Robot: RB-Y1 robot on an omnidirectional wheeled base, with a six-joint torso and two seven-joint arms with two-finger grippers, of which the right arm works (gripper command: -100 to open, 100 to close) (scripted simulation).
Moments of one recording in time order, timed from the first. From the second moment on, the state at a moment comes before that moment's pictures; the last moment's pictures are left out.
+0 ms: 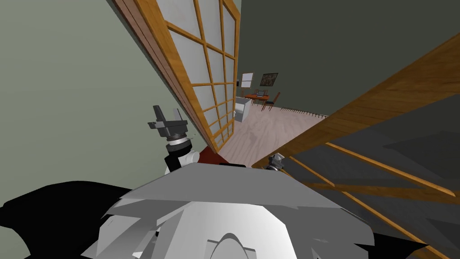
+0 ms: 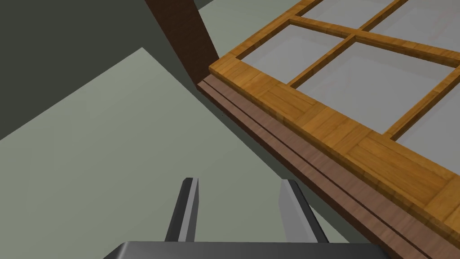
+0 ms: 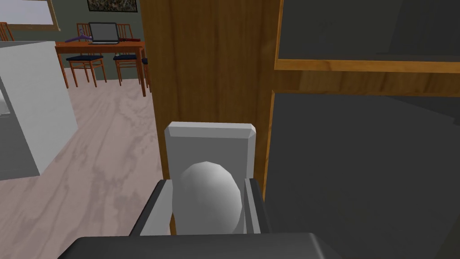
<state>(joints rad) 0.23 -0.30 0.29 -0.98 -1.26 -1.08 -1.04</state>
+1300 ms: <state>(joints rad) 0.23 -0.29 0.17 -0.95 -1.35 -1.10 -1.01</state>
